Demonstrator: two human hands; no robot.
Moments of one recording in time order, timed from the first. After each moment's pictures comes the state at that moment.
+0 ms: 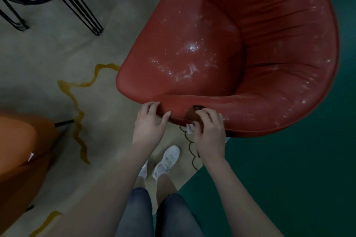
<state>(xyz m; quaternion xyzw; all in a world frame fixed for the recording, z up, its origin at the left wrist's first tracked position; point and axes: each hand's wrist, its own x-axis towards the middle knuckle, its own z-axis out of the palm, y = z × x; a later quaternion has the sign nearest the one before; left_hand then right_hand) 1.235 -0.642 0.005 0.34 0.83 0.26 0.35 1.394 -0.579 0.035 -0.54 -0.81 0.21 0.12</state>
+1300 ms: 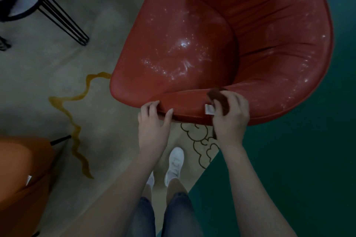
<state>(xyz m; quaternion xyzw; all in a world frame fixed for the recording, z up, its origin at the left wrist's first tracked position) 1.243 -0.646 -0.007 0.34 0.83 0.31 0.31 1.396 -0.560 0.028 -0.63 -0.71 0.13 0.27</state>
